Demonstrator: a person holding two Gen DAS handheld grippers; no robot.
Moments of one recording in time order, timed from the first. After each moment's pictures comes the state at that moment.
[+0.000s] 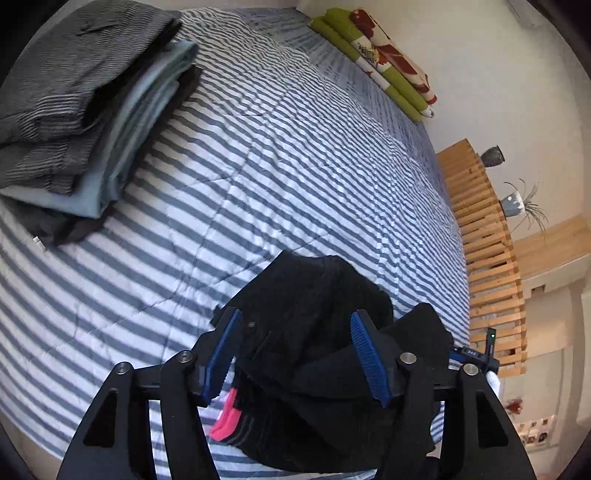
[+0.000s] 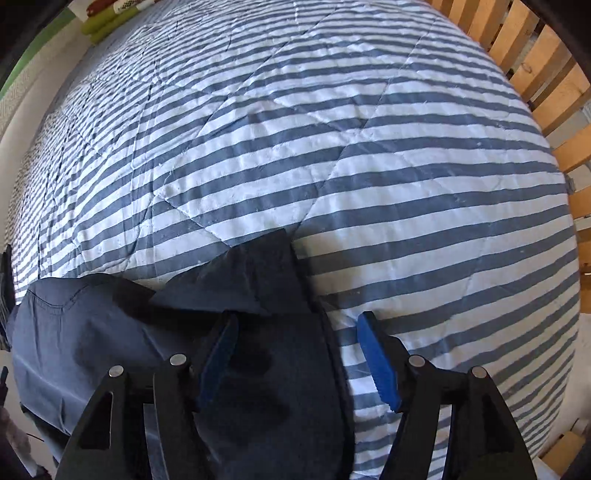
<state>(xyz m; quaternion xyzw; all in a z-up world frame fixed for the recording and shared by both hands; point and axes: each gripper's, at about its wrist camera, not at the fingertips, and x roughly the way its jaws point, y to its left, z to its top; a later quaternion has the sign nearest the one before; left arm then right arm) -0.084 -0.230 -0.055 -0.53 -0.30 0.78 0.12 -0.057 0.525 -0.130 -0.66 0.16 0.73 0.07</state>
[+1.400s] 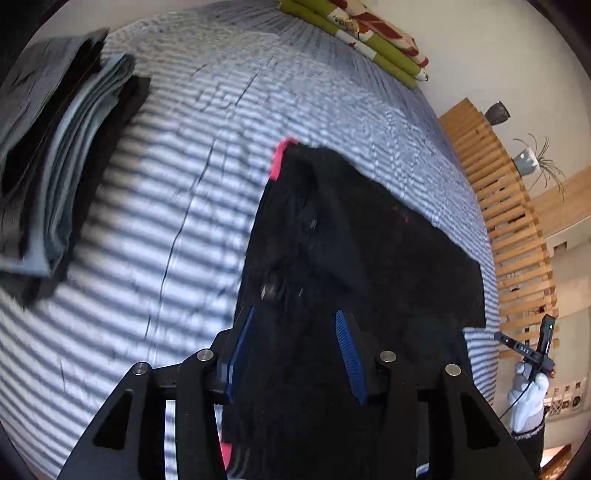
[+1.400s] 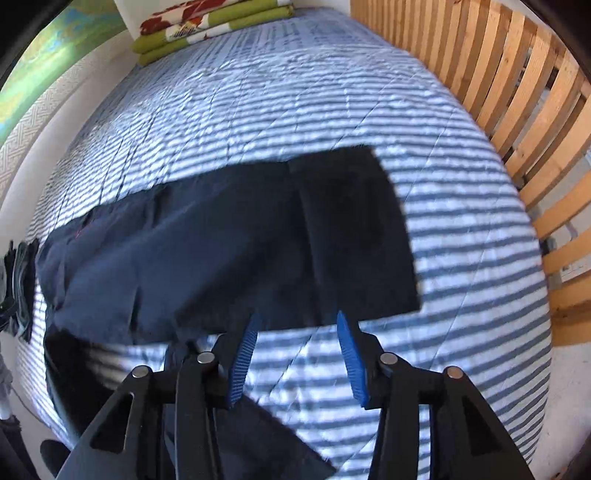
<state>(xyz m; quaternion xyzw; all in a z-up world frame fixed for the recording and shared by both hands) -0.114 -0.183 -0.079 -0.57 -0.21 0.79 0.11 -0.042 0.483 -0.054 -0.58 0.11 0.81 0.04</state>
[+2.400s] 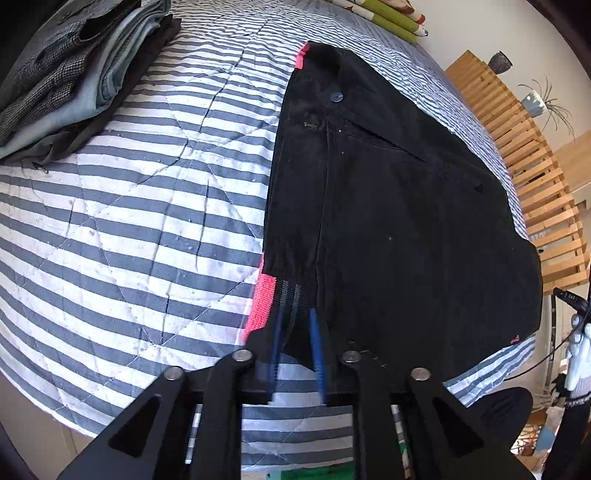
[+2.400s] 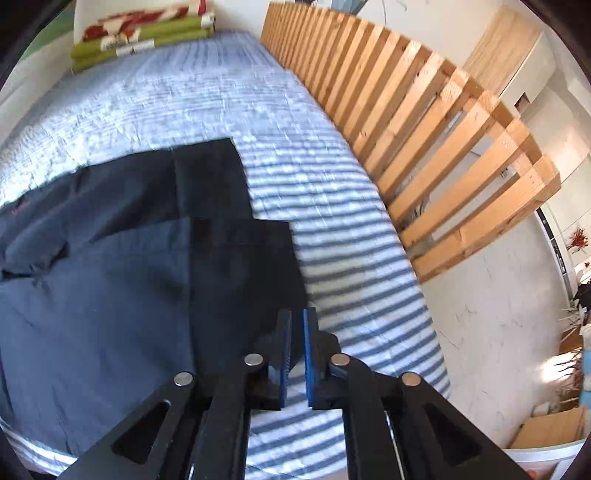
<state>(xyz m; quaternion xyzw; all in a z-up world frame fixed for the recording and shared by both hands) 0.020 -0.174 -0.122 -0.60 -0.13 0.79 0.10 0.109 0.496 -0.013 -0.56 0.01 0.79 0.26</state>
